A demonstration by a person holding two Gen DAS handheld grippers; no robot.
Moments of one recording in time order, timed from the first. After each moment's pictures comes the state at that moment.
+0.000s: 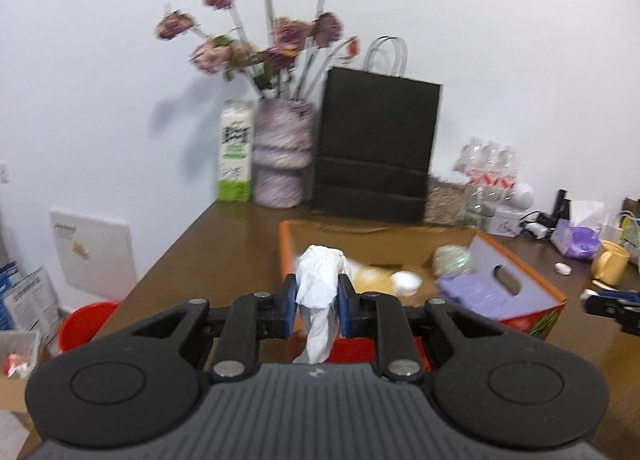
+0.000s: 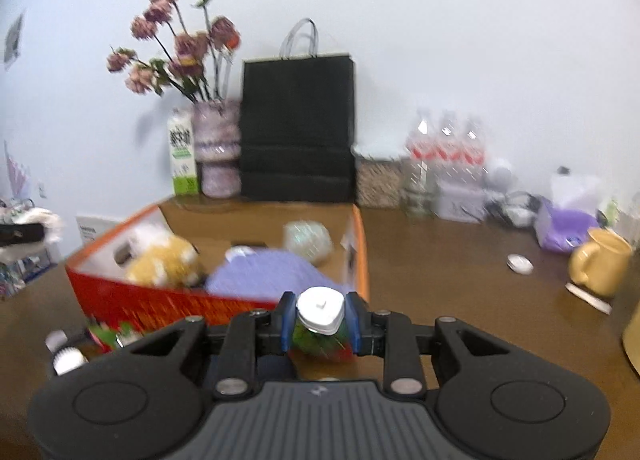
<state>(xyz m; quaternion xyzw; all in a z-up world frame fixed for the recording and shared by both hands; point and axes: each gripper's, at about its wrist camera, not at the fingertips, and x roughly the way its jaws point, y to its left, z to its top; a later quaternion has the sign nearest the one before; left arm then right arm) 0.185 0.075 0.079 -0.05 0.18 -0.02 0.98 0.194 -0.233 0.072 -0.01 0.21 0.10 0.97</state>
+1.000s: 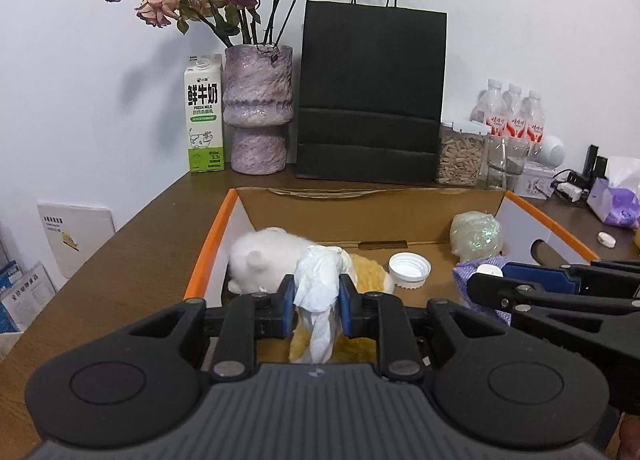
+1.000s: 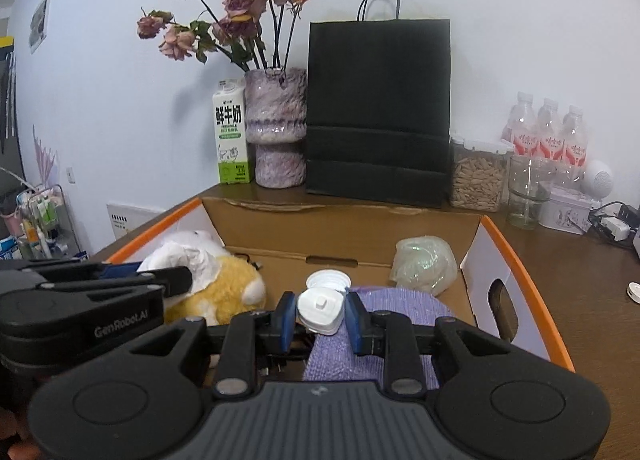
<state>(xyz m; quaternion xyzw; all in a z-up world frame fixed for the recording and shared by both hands) 0.288 0.017 0.025 -0.01 0.23 0.01 0.97 0.303 -0.127 0.037 -0.02 0.24 0.16 0.96</state>
